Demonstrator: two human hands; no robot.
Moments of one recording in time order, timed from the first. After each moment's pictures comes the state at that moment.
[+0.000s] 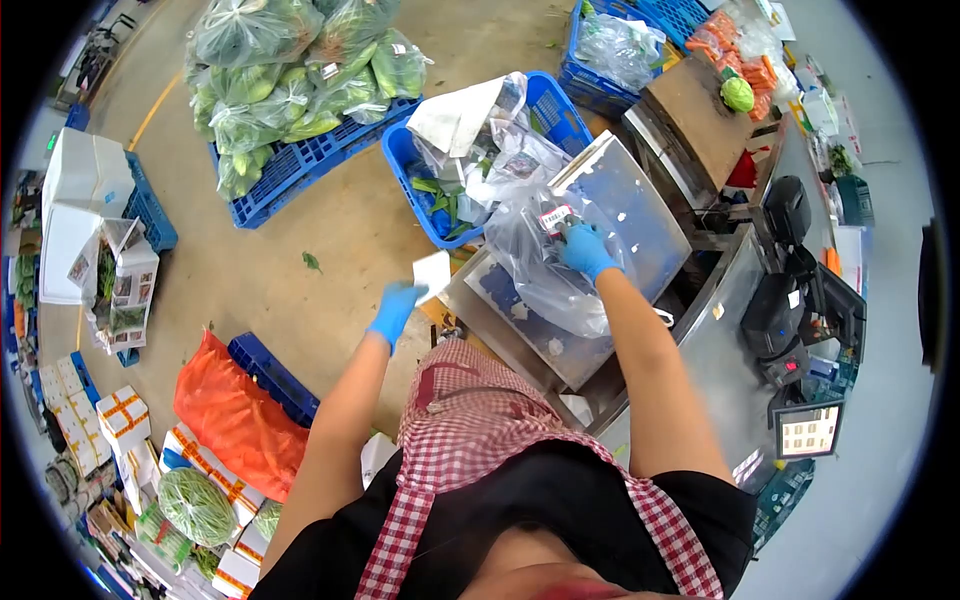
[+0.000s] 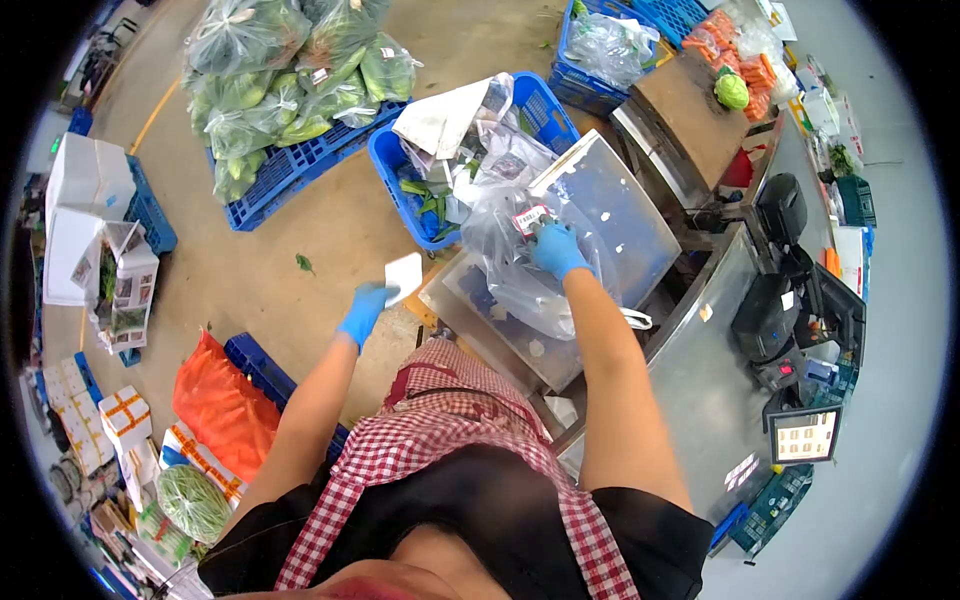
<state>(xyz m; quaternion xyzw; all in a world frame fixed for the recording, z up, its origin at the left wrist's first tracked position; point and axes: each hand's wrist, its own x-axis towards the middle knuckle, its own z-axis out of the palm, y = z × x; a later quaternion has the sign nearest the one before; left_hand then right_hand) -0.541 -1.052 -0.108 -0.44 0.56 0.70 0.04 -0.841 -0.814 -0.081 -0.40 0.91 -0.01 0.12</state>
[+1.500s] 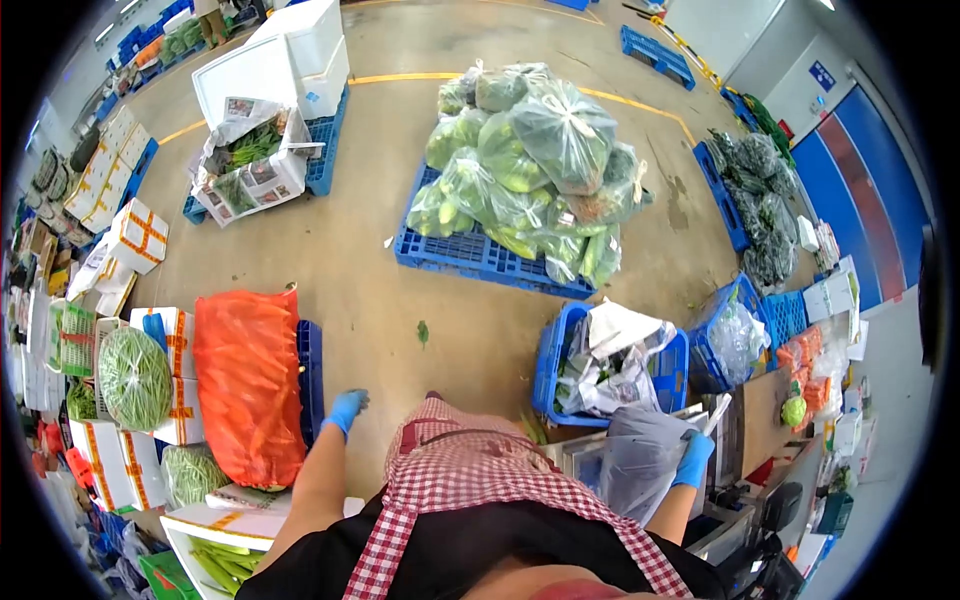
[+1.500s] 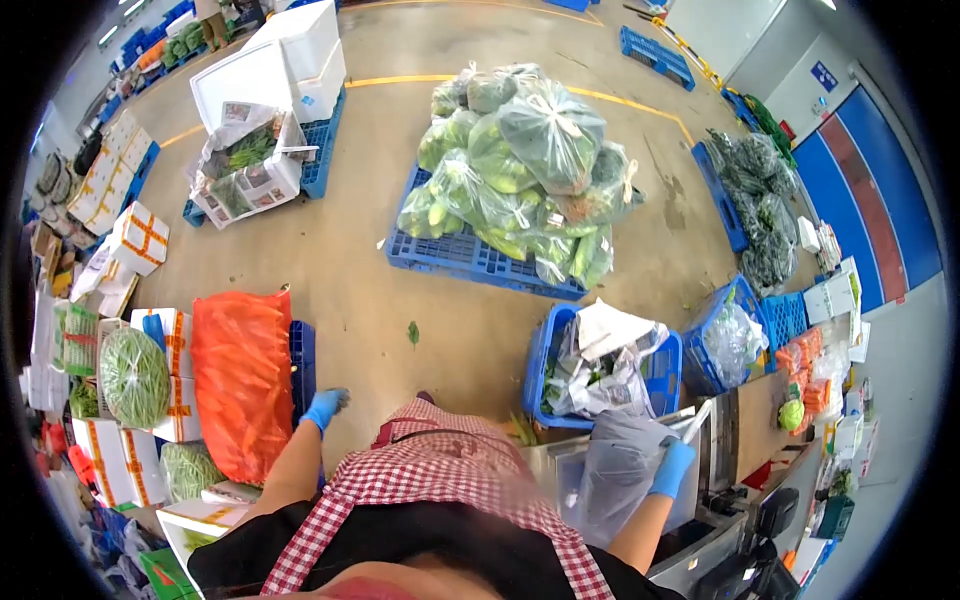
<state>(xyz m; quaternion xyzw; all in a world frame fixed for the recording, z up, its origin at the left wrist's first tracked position) -0.120 -1.255 -0.181 -0.68 0.31 0.65 -0.14 -0.745 -0.977 0.088 0.01 0.87 -0.48 0.12</state>
